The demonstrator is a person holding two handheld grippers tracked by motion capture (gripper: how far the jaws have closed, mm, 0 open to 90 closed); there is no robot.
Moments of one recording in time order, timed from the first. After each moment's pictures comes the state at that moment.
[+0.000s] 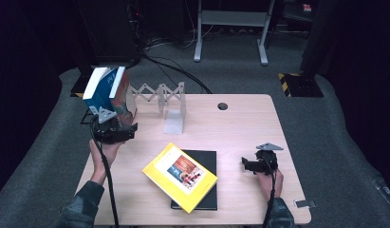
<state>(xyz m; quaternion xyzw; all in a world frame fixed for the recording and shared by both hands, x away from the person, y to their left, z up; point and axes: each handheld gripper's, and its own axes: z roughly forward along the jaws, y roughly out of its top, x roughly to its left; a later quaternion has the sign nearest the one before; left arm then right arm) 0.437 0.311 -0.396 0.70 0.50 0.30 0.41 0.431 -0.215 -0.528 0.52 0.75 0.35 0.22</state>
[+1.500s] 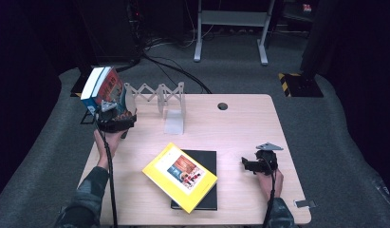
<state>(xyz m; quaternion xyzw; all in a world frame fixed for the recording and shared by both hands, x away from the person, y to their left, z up) 0.500 0.329 -0.417 0.68 0.53 0.29 0.41 0.431 -0.215 -0.528 0.52 0.75 0.35 0.22</state>
